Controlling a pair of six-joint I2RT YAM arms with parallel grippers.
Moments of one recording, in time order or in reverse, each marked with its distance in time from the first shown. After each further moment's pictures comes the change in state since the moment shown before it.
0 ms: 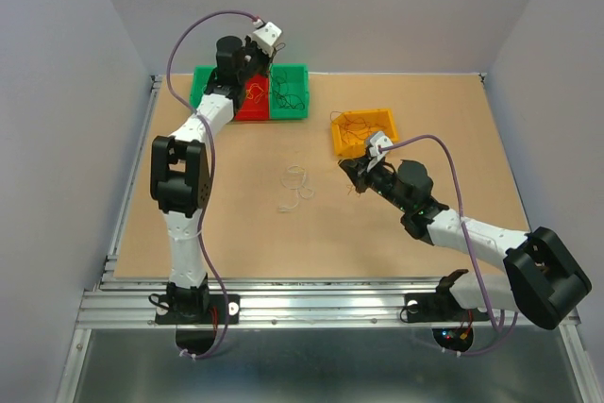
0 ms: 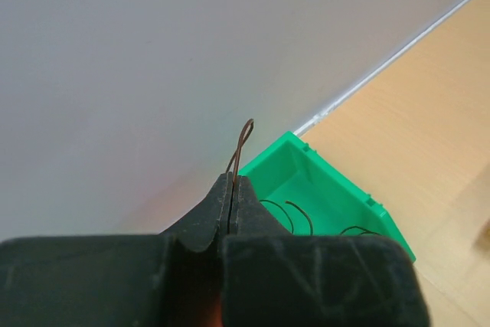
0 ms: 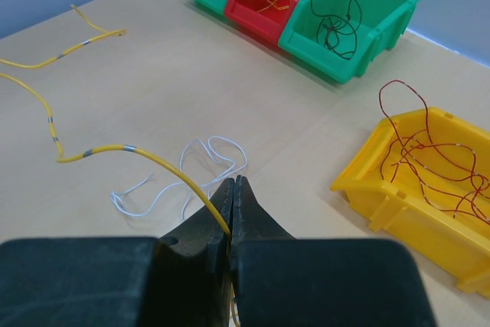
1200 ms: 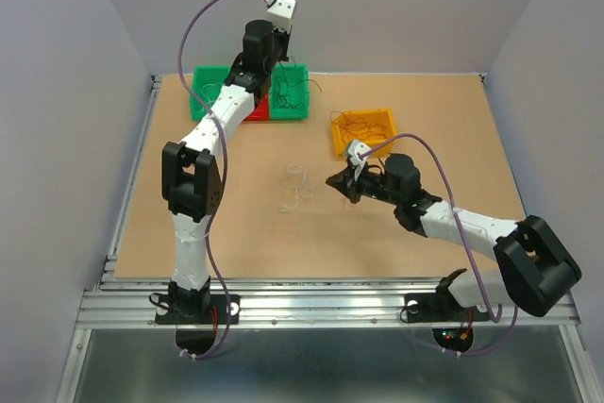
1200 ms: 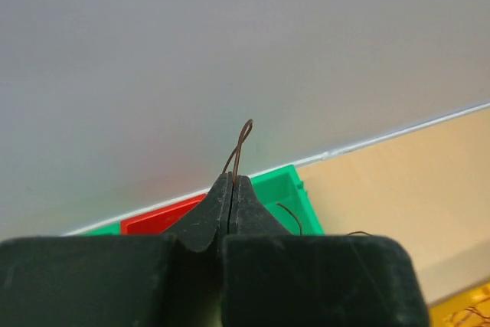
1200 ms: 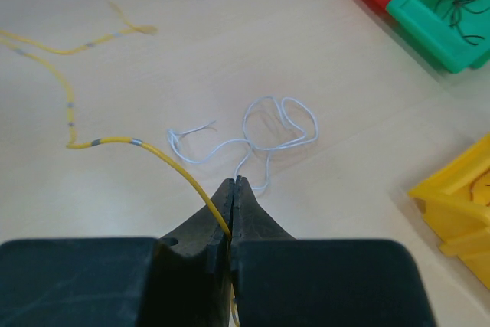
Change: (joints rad) left arm -0.155 -0.020 0.240 -0.256 -0.492 -0.195; right arm 0.000 0.104 0.085 -0.174 -0.343 -0.120
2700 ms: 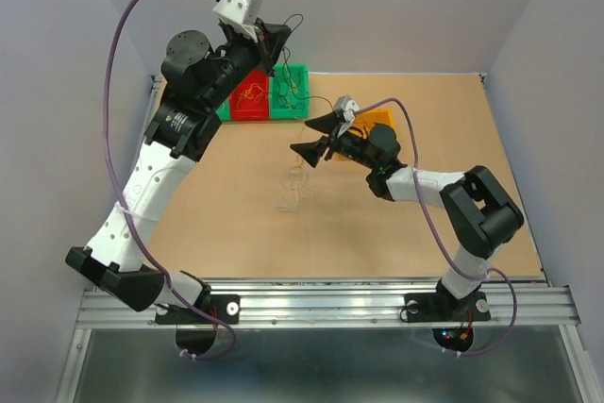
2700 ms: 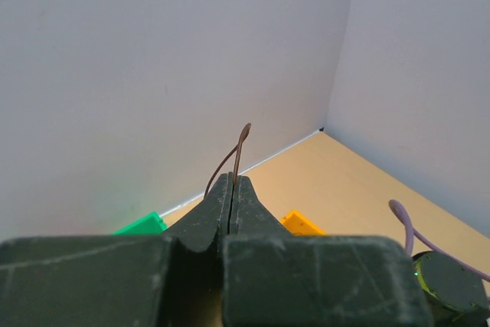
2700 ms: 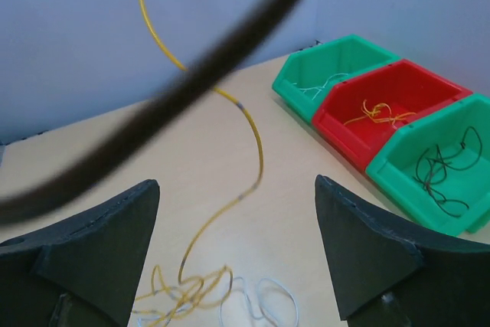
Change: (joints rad) left arm -0.145 -0.699 -0.268 -0.172 0.275 -0.173; right arm -0.033 0.386 0.311 0.482 0.016 0.282
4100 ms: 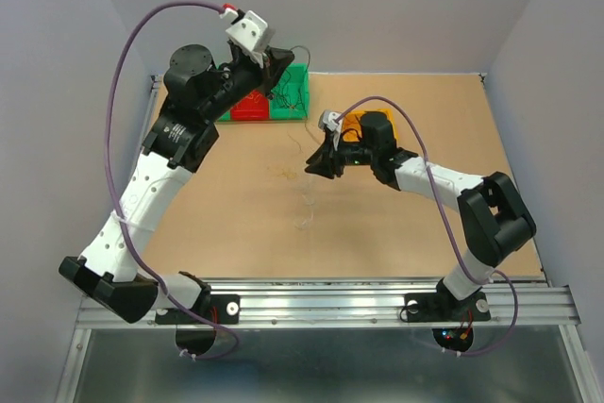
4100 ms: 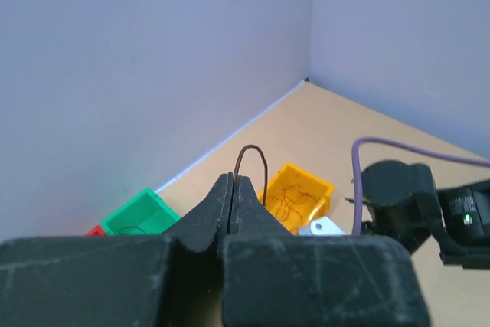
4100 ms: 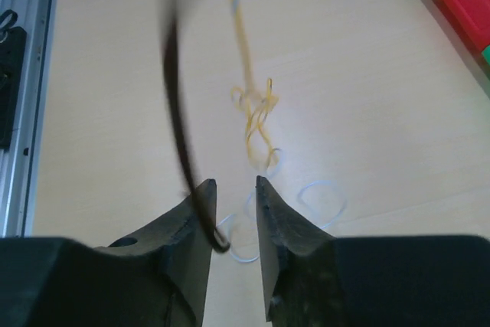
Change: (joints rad) left arm 0.000 -0.075 -0.137 -0.053 0.135 0.123; right arm -0.036 -0.068 0.117 -0.730 -0.334 -0.317
